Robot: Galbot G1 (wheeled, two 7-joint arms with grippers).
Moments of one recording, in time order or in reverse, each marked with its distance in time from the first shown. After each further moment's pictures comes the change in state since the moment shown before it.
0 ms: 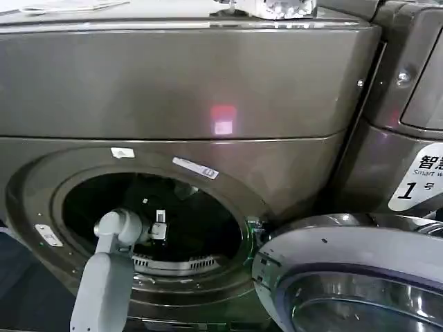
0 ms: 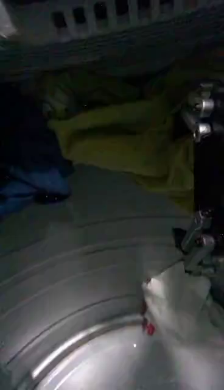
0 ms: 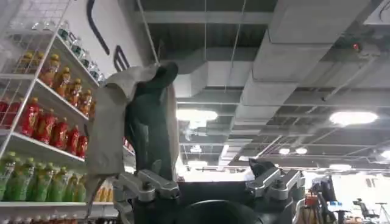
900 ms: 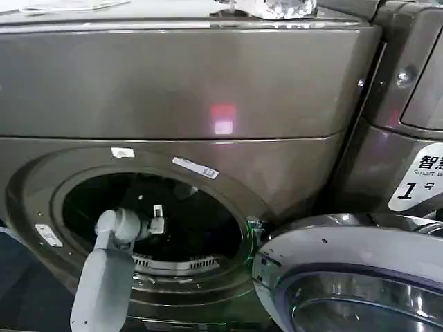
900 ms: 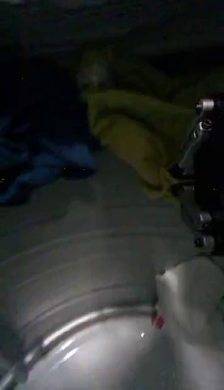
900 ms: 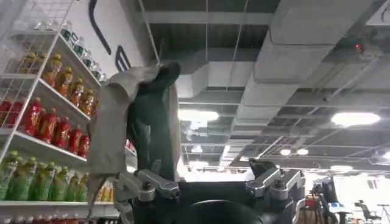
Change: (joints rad) left arm -0.018 -0.018 -0.027 -0.040 -0.233 0.070 -0.156; right arm 0.001 -0.002 -0.007 -0.007 -0.001 0.004 -0.001
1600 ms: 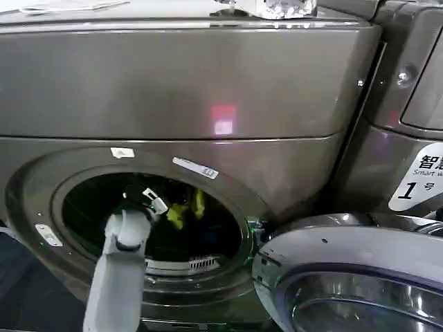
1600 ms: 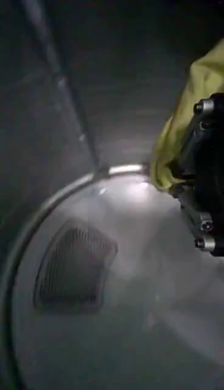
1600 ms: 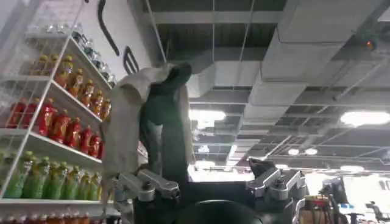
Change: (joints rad) left arm 0.065 -0.127 0.021 -0.083 -0.353 0.231 -0.721; right arm 0.011 0.008 -0.036 0.058 0.028 -0.016 -0.005
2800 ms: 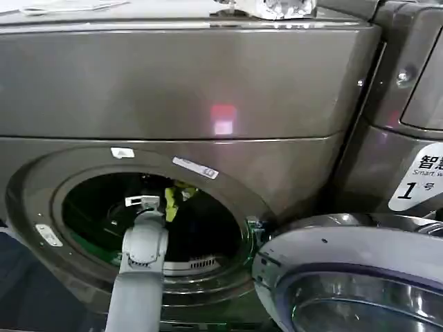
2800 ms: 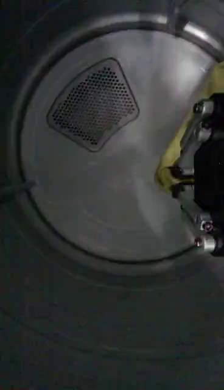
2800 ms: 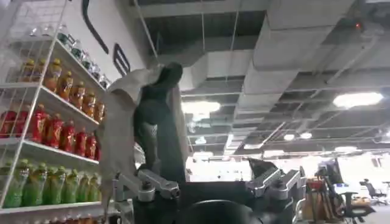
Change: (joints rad) left arm 0.064 -0.086 0.034 -0.121 -0.277 0.162 -0.473; right arm -0.005 0.002 0.039 0.044 0.050 -0.100 0.050
